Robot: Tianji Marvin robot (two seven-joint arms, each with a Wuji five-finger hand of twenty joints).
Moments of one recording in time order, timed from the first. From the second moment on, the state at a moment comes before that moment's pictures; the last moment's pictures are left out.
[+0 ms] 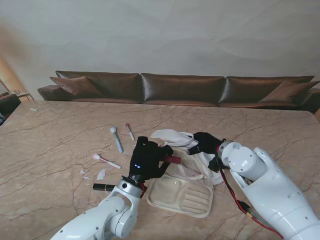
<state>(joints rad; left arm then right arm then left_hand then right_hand) 1.38 -1.18 -0.68 -1.46 1.03 0.20 0.72 -1.28 -1.08 1.13 -1.38 -0.25 0.09 0.34 0.63 -0.71 0.89 -0.25 0.66 -0.24 0.96 0.53 1.17 -0.12 0.22 0.71 0.81 0.08 0.64 0.89 0.14 0.18 1.09 0.73 0.59 -0.70 1.15 -0.33 0.78 -0.09 0.98 0.44 1.14 0.06 0.86 0.46 1.21 0.12 1.00 0.75 1.00 0.16 1.64 0.58</state>
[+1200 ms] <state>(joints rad) 1.15 -1.24 -0.45 -1.24 1.04 0.20 0.77 -1.23 -1.09 1.06 -1.35 -0.21 0.06 0.33 0.61 -0.79 0.87 -0.27 0.75 -0.34 0.95 0.27 1.24 -0.19 0.15 0.51 0.82 0.05 0.66 0.92 0.14 0.15 1.14 0.76 0.59 -0.70 1.15 -0.33 0.78 -0.09 0.98 0.44 1.14 0.06 0.86 0.46 1.21 0.12 1.01 0.76 1.02 0.16 1.66 0.60</state>
